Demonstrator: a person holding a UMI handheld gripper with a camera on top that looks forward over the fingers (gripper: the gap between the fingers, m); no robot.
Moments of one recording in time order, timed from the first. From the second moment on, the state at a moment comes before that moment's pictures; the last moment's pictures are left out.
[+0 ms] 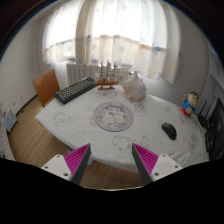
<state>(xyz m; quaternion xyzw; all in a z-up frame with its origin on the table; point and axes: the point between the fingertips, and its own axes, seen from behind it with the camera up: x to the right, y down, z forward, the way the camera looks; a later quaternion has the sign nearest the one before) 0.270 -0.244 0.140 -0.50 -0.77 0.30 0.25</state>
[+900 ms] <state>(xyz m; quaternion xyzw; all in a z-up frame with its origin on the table) 0.145 0.044 0.074 -0.62 -0.62 0.30 0.37</state>
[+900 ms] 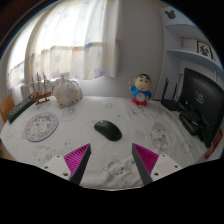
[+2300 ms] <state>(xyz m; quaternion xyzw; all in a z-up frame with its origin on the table) -0.067 0.065 0.035 -0.61 -0.64 0.31 0.35</state>
